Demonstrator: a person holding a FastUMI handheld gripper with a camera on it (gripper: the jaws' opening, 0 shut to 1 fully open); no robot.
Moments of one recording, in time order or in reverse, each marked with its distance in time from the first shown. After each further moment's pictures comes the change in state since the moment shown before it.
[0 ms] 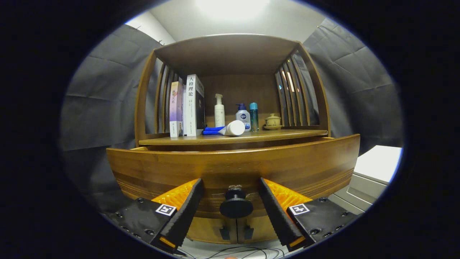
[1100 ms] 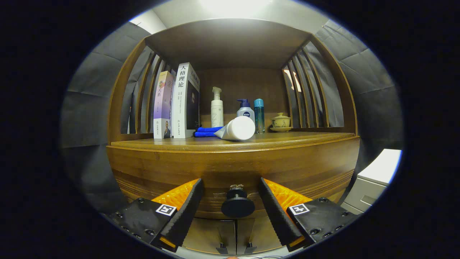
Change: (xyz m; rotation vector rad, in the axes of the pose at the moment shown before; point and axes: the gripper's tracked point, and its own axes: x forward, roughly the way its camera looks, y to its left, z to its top) arm 0.096 0.002 0.004 -0.013 -0.021 -0.009
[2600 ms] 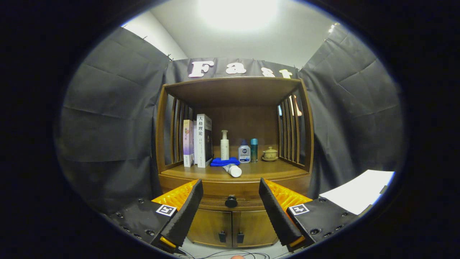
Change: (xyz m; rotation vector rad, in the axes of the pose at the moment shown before) arm -0.201 -0.019 0.127 -0.021 -0.104 0.056
